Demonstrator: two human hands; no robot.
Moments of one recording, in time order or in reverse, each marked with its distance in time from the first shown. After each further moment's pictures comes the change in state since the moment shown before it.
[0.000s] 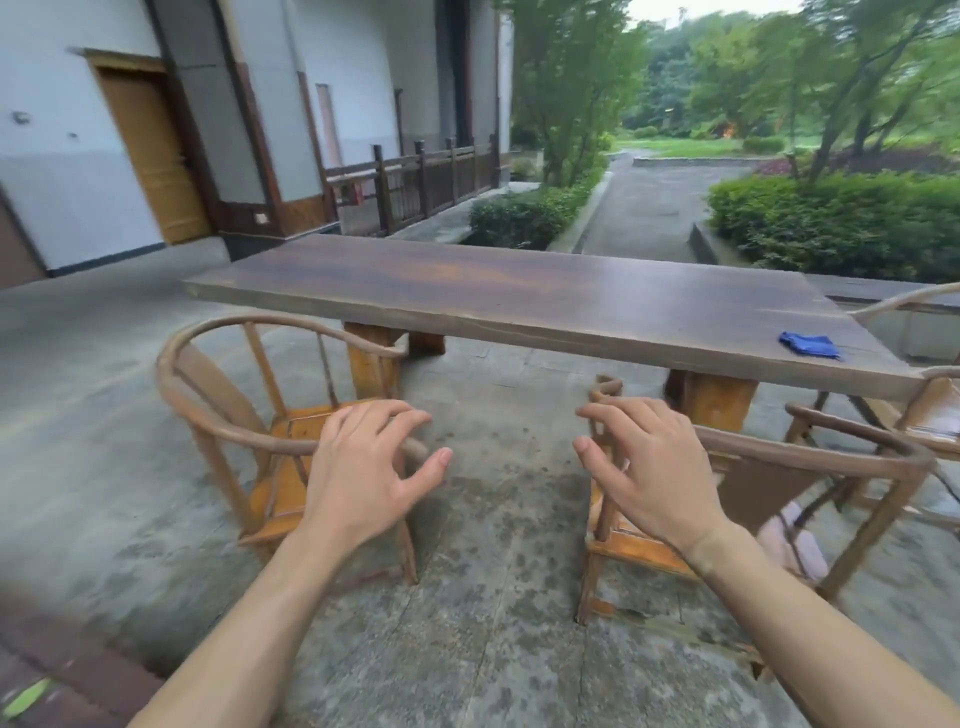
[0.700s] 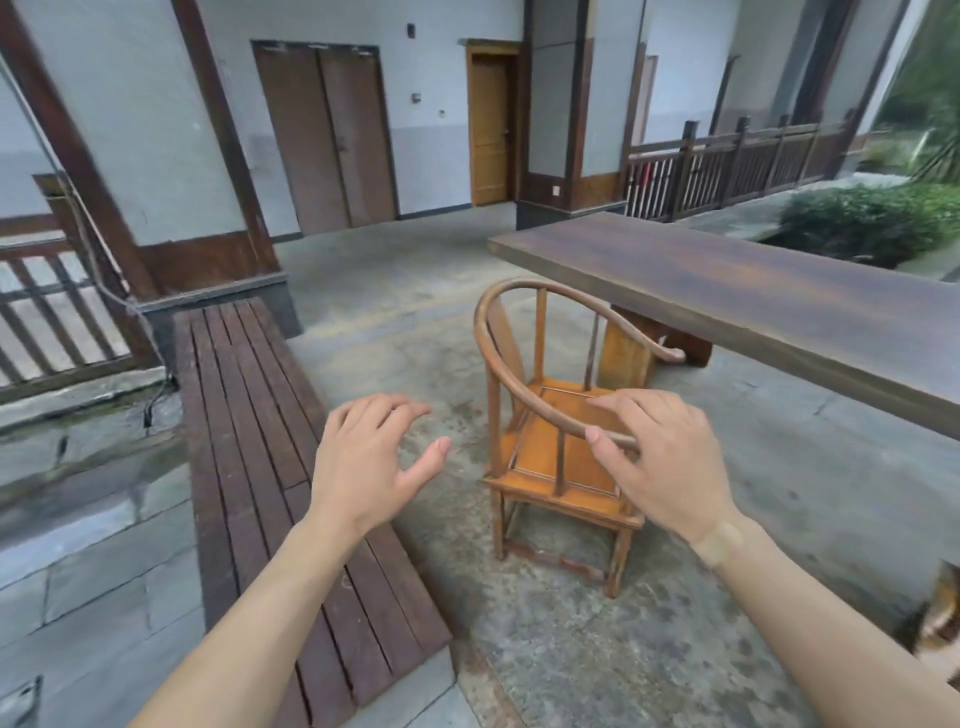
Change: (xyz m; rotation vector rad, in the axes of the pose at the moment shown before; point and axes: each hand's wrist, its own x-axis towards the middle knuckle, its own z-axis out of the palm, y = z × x) left_hand -0.157 -0.211 -0.166 0.501 0.120 -0.465; right_hand 0.092 -0.272 0.183 0.382 -0.157 -0.430
